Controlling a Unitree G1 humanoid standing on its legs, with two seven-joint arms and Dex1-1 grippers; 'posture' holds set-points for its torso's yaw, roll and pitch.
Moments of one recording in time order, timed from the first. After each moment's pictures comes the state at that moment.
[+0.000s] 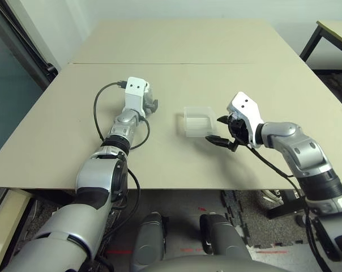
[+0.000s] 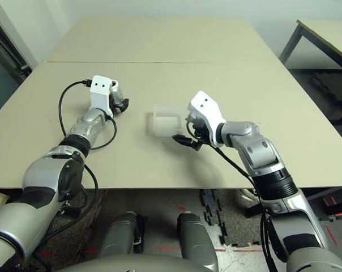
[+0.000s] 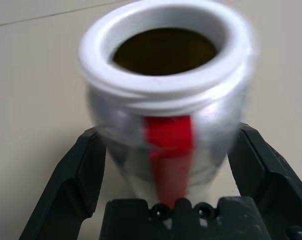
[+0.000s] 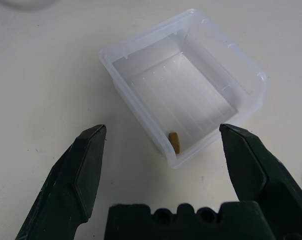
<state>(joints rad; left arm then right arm) -1.00 0.22 0.16 1.27 0.02 -0.09 -0.21 -0.50 -0.53 0.19 -0.05 0.19 0.68 0.82</state>
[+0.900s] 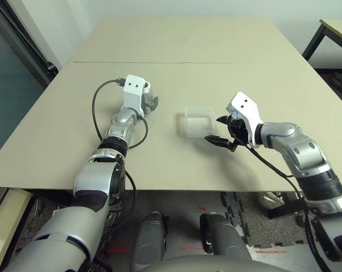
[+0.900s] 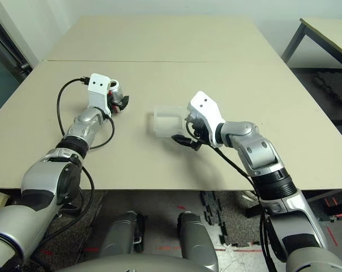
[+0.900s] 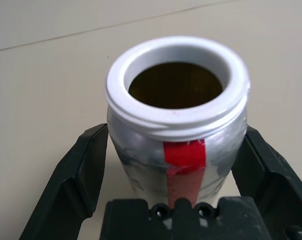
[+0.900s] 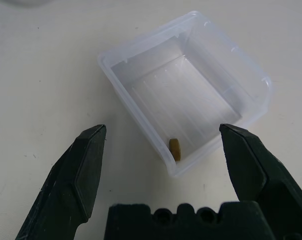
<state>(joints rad) -0.92 0.24 0.15 1.11 -0.02 -0.09 -0.29 -0.50 -0.53 0.19 -0.05 0.19 0.68 0.82</state>
